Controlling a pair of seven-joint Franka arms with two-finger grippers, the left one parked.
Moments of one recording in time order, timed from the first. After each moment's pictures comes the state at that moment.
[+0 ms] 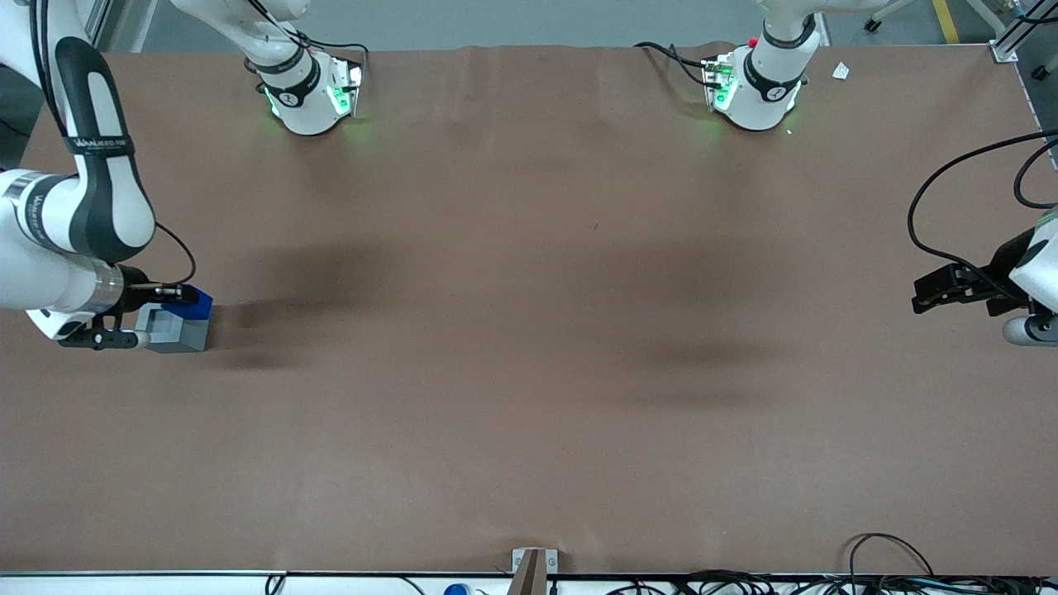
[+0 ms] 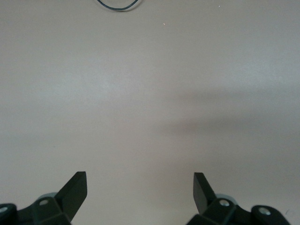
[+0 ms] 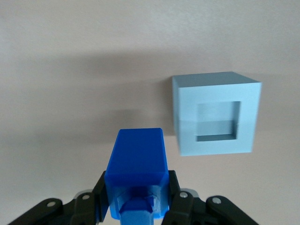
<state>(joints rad) -0.11 0.30 -0.11 -1.93 0.00 1.98 -0.20</state>
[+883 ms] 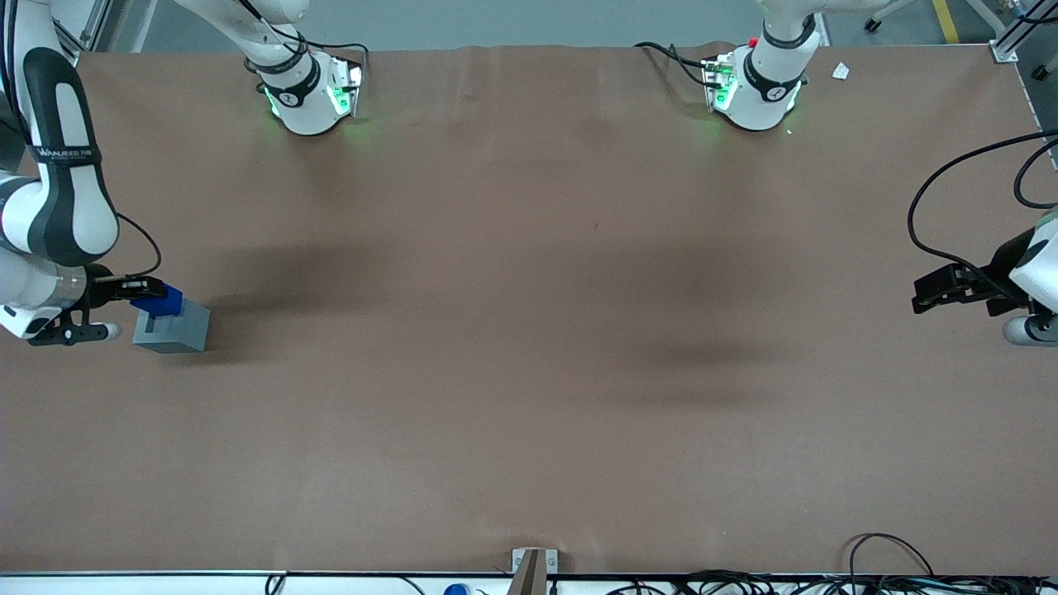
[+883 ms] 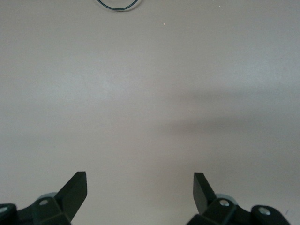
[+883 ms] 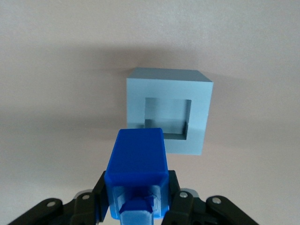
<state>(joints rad) -0.20 0.34 -0.11 -1.90 -0.04 1.98 -0.38</state>
